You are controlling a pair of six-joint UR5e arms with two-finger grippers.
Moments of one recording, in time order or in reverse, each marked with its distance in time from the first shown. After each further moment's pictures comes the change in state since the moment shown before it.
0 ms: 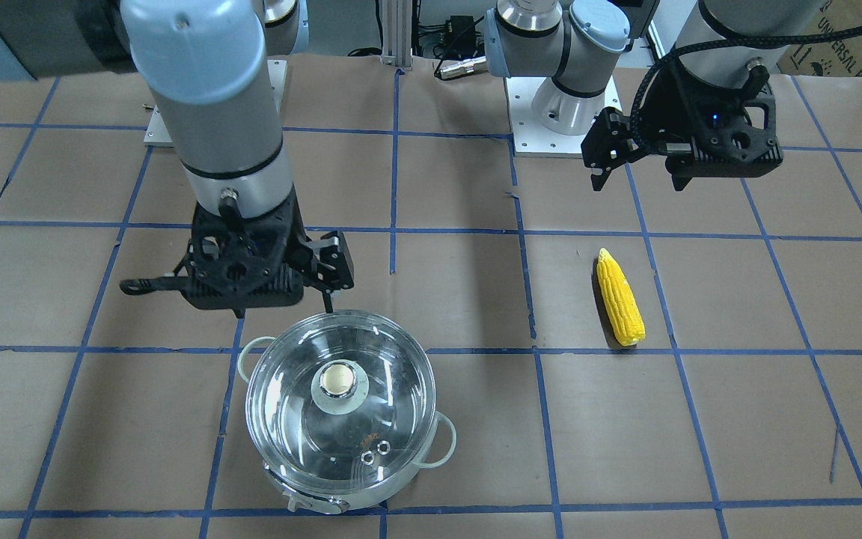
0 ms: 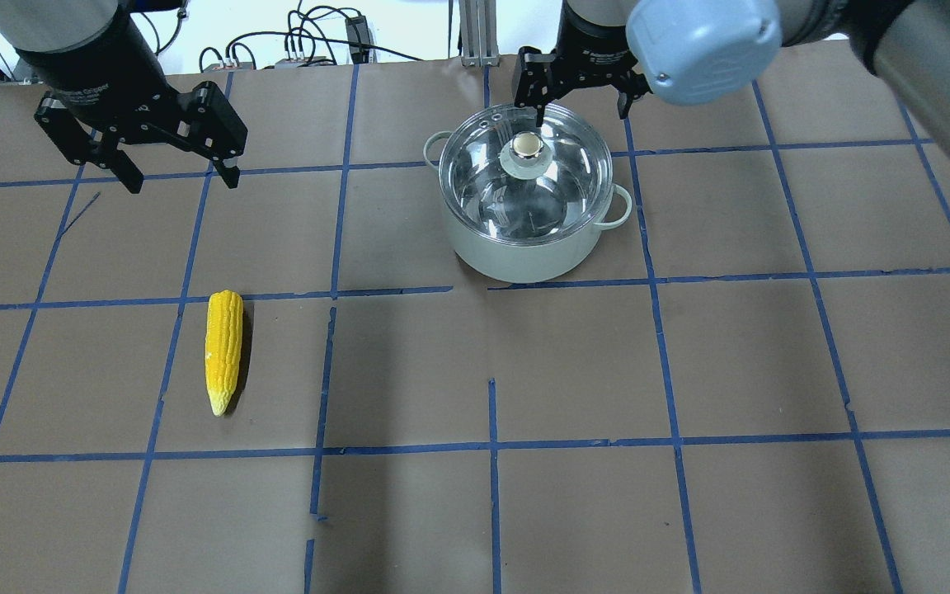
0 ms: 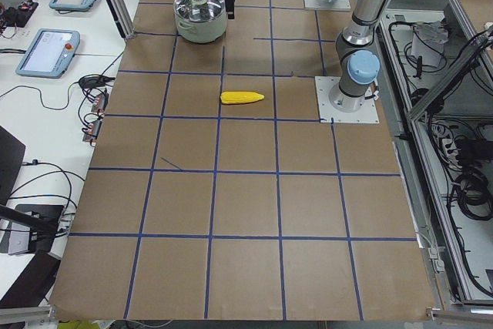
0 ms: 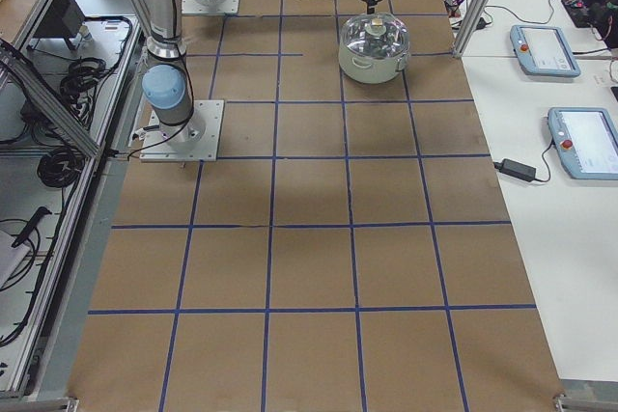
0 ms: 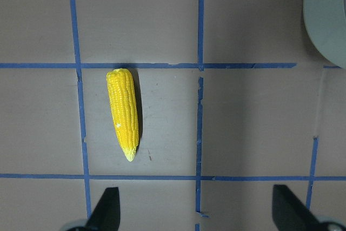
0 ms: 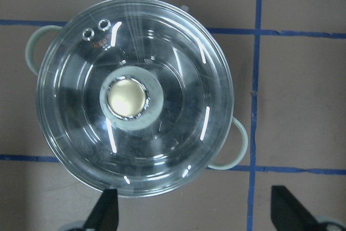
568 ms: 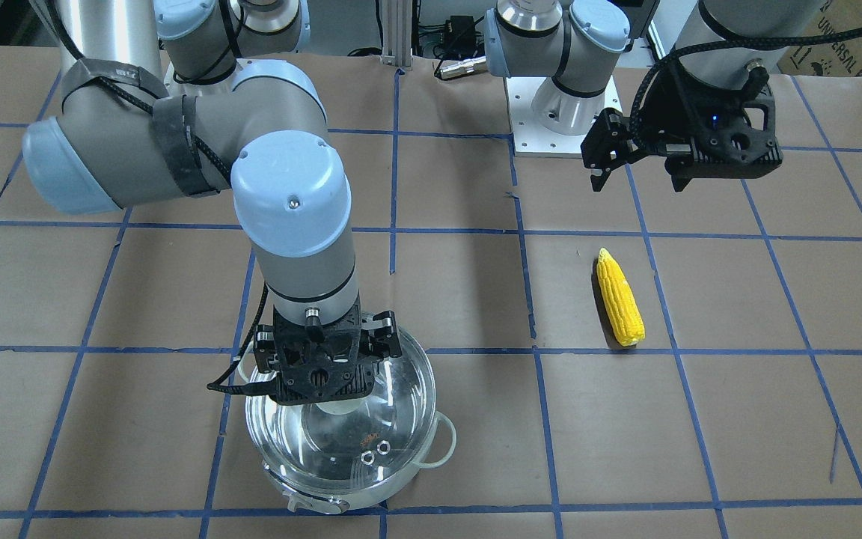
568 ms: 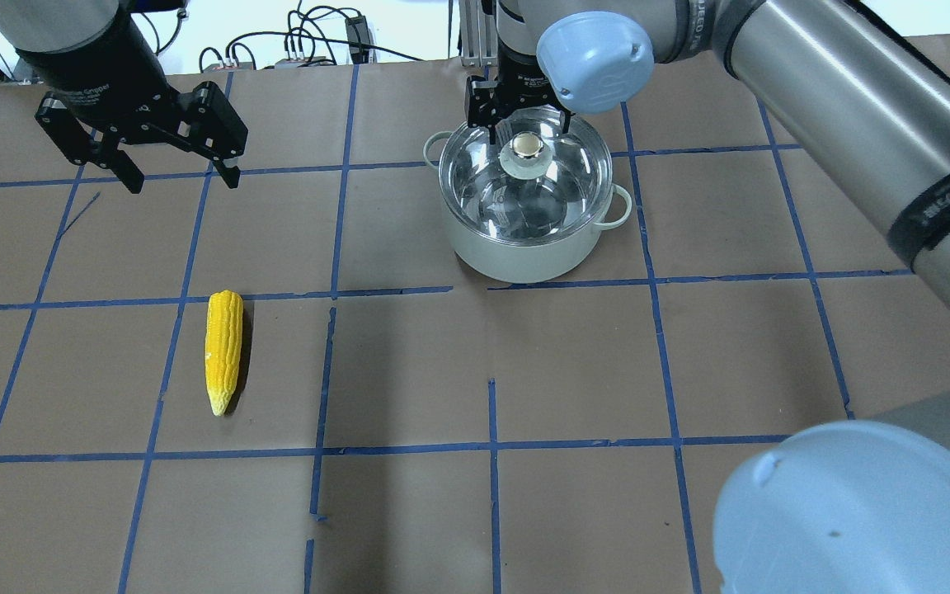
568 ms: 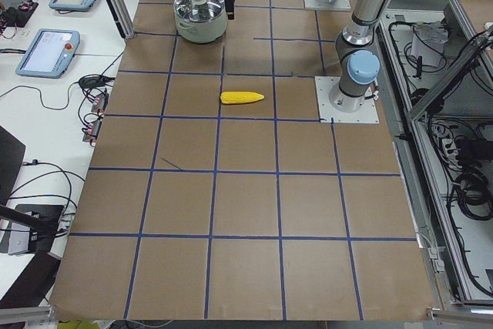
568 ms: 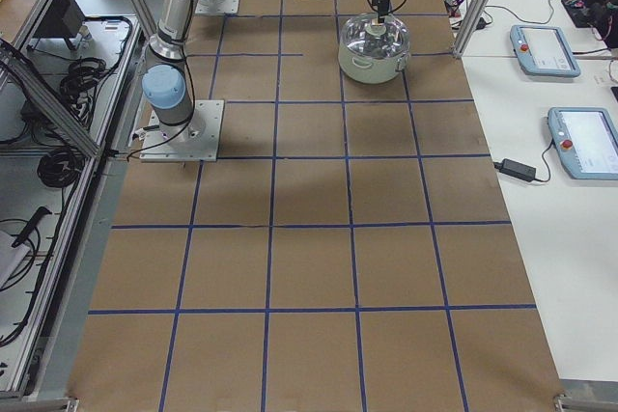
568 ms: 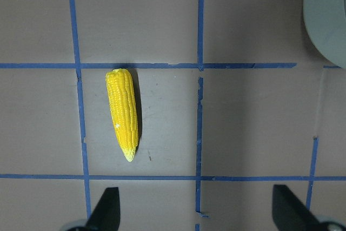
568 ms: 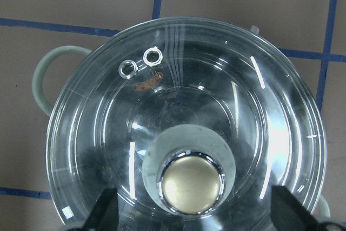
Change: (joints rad) left arm 0.000 -0.001 0.000 0.001 -0.001 0.001; right arm 0.039 0.171 -0.076 -0.041 -0.004 -0.004
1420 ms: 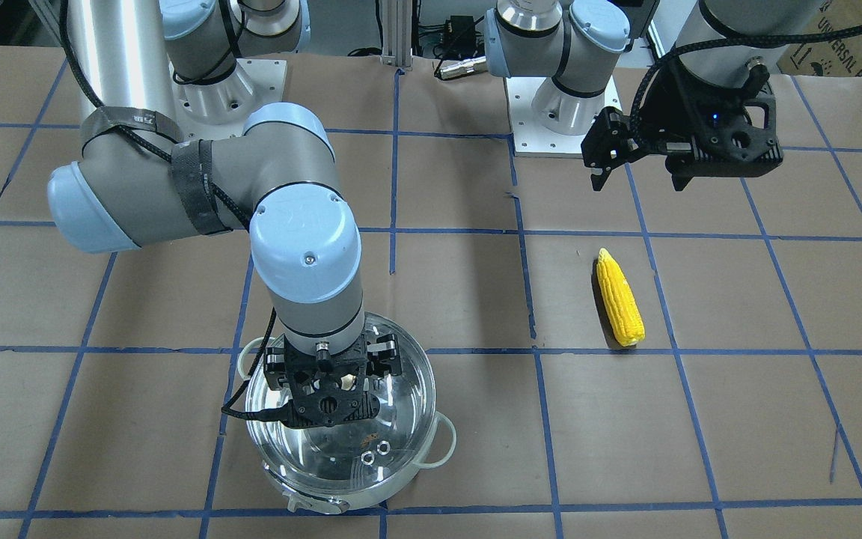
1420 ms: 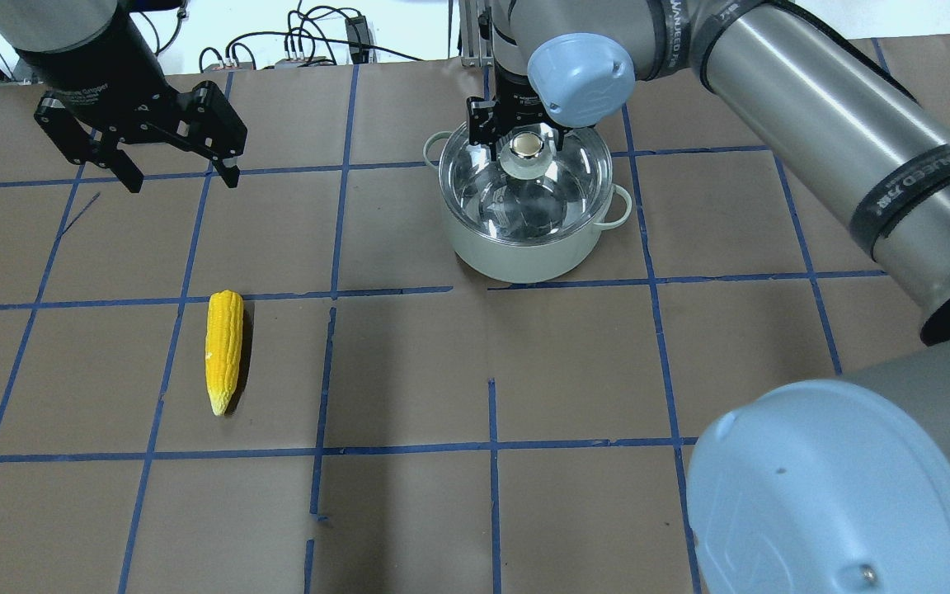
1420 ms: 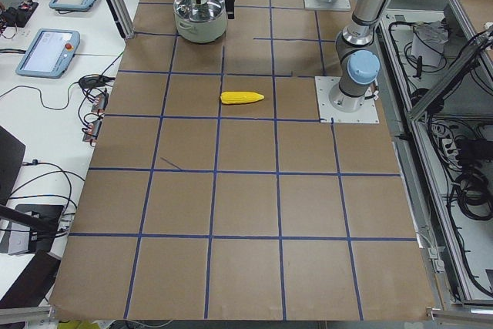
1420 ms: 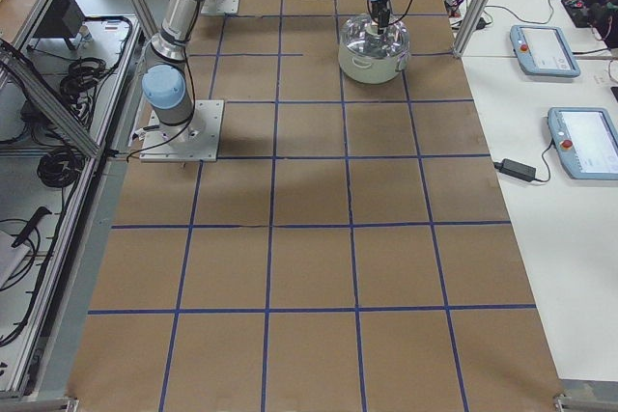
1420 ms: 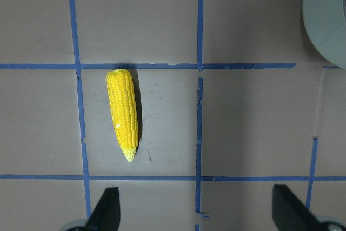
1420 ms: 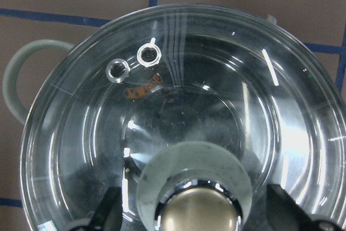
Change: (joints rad) left arm 0.000 0.003 0.000 0.000 0.000 0.002; right arm 0.001 0.050 -0.008 -0.008 -0.002 0.001
